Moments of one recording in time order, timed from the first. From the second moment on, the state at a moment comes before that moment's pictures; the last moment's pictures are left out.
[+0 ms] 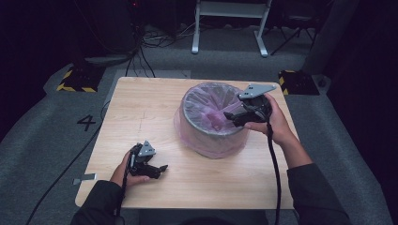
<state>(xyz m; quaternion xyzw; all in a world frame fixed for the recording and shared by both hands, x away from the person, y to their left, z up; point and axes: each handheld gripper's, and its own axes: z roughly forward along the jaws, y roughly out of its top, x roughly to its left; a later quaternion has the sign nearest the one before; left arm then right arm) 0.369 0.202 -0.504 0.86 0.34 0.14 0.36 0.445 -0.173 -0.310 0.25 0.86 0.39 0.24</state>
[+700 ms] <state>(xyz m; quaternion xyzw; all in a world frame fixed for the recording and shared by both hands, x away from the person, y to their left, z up) 0.369 0.202 -0.504 0.86 0.34 0.14 0.36 0.408 -0.211 -0.308 0.25 0.85 0.39 0.26</state>
